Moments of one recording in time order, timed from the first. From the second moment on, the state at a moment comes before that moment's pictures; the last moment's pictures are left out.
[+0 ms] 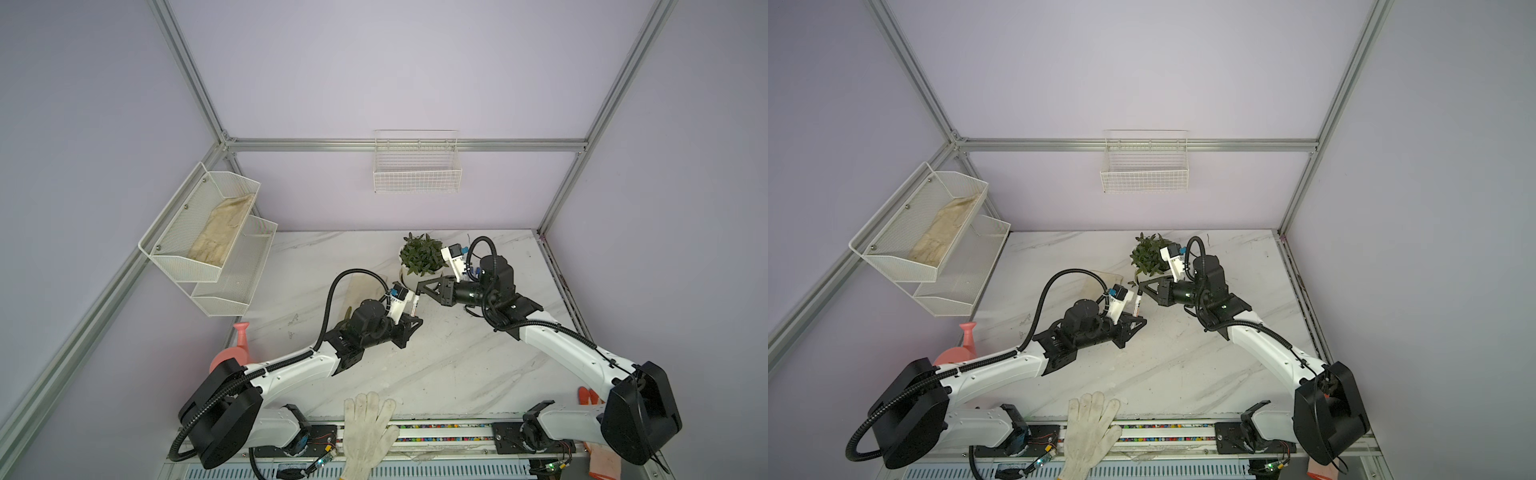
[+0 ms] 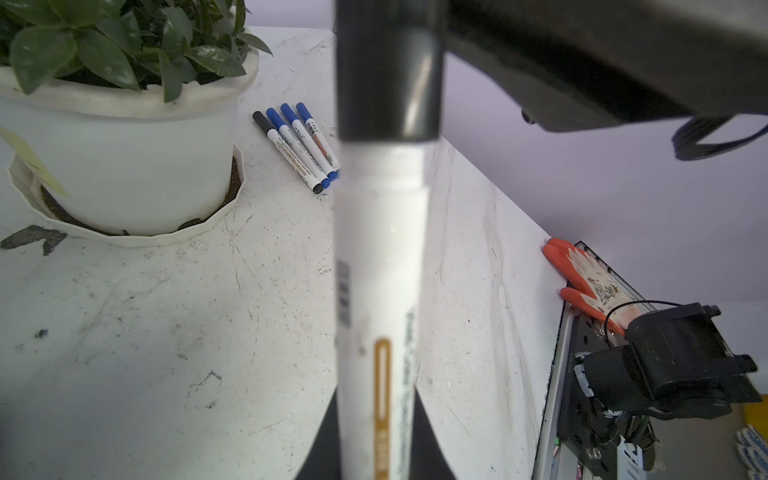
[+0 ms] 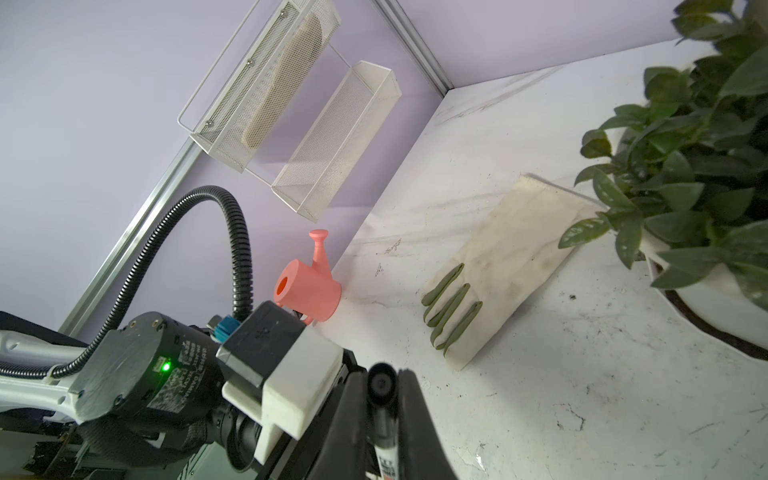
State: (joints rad) left arm -0.76 1.31 0.67 0.25 0.23 -0.34; right arm 0.52 1.30 0.91 0.09 -0.70 0.59
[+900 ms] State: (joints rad) left arm -0.80 1.34 0.68 0.32 0.17 -0.21; right arm 0.52 1.29 1.02 -0.17 -0.67 0.44
